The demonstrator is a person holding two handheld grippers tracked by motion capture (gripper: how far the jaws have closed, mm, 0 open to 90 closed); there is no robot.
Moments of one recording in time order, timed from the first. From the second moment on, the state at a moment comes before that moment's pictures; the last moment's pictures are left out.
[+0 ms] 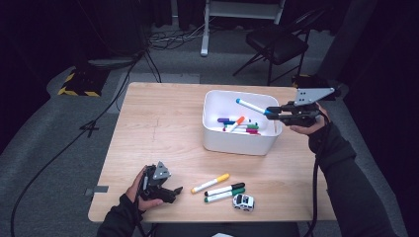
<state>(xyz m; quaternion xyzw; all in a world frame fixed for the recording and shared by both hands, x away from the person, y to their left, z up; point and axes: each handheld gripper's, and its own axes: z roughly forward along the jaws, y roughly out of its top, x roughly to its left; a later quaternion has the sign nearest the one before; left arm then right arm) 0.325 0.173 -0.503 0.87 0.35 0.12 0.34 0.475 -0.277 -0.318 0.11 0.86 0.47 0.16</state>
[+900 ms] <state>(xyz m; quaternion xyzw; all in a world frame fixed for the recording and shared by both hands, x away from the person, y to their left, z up) 0.326 0.173 -0.502 0.87 0.34 0.12 0.34 0.510 -0.252 -0.361 0.13 0.93 0.31 0.11</state>
